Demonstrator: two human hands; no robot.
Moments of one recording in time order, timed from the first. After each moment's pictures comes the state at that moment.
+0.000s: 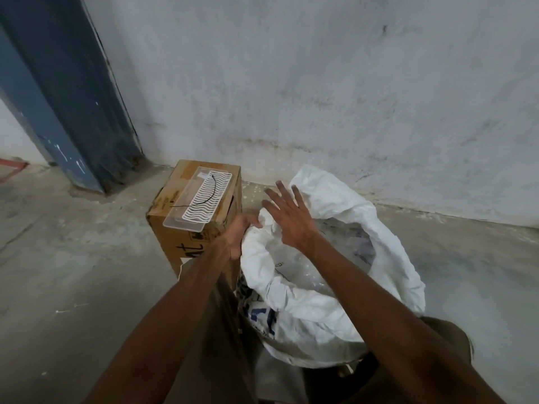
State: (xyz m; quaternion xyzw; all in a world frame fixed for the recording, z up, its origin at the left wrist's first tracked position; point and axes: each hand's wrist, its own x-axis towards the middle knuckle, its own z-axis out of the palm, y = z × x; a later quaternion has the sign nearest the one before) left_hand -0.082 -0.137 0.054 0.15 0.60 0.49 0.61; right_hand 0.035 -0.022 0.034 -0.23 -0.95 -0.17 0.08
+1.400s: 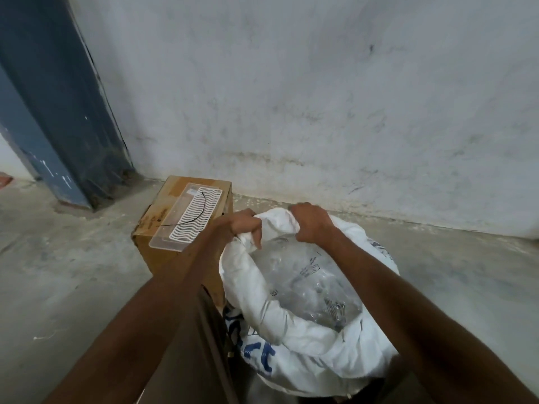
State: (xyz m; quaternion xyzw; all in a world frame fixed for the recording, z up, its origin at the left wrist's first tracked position) left_hand -0.114 -0.072 0.103 0.47 0.76 0.17 0.41; right_hand 0.062 0.040 0.078 -0.35 -0.94 -0.03 -0.02
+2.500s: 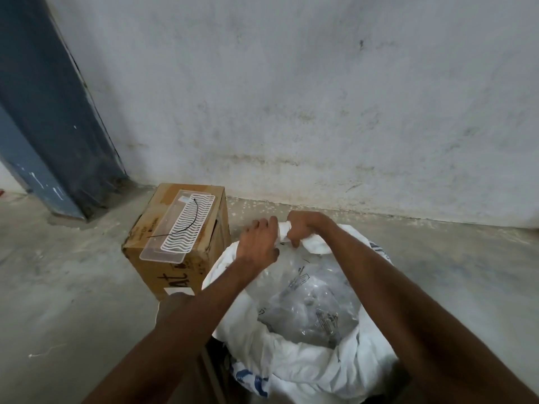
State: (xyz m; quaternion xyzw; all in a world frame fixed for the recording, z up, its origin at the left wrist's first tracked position) left_hand -0.053 -0.053 0.035 0.62 0.78 0.06 -0.06; right_hand 0.044 0.066 0.090 -0.38 -0.88 0.18 -0.20
